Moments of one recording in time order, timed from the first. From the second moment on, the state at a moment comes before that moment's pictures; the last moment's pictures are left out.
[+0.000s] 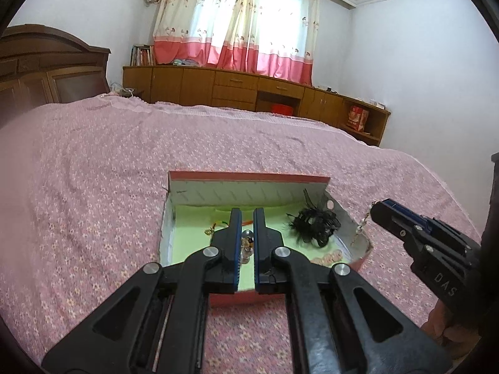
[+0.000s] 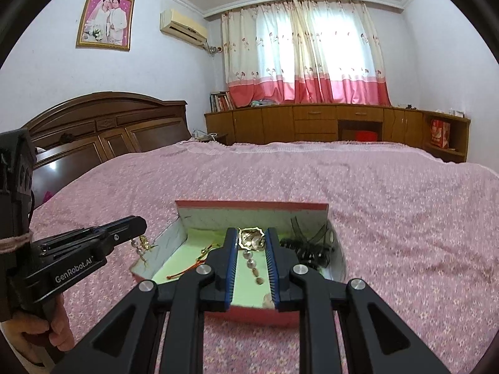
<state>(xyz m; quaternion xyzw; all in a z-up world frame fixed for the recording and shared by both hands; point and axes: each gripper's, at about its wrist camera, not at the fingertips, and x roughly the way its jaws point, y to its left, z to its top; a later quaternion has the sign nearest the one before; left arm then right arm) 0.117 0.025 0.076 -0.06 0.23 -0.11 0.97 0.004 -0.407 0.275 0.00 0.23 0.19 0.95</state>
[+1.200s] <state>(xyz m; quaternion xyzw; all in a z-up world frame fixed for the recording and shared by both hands) 0.176 0.031 0.007 -0.04 0.35 -0.06 0.94 0.094 -0.387 0.185 -0.01 0.39 0.16 0.91</state>
